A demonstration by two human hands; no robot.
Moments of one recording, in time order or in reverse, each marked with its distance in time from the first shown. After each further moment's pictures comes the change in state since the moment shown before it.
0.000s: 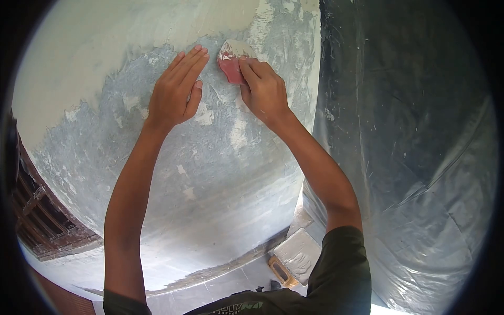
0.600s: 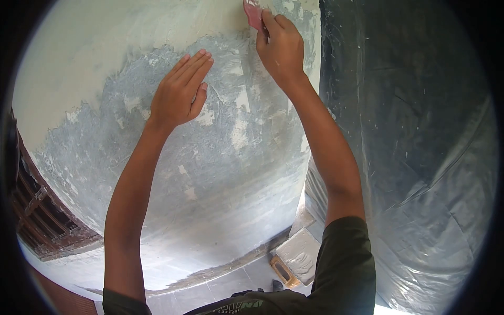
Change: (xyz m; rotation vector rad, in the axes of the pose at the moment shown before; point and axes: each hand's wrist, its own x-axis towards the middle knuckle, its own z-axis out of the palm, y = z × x) left_hand -0.002 0.000 0.006 0.056 -0.077 0.043; right_hand 0.071 0.041 -0.012 -0.078 0.160 0.092
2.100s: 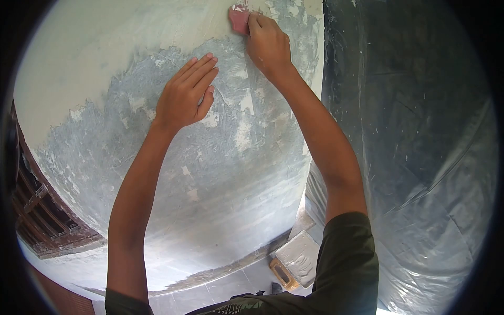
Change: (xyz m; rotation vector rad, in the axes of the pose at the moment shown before) left_hand 0.001 0.001 -0.001 0.007 0.011 0.003; right_hand 0.010 -0.004 0.034 -0.200 -0.090 -0.106
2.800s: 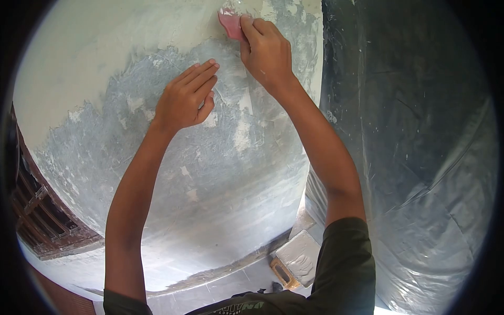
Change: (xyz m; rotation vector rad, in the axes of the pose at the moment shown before) left_hand -0.004 -0.001 0.004 -0.002 -0.025 0.076; right_hand -0.009 -0.023 -0.031 0.147 0.061 -0.039
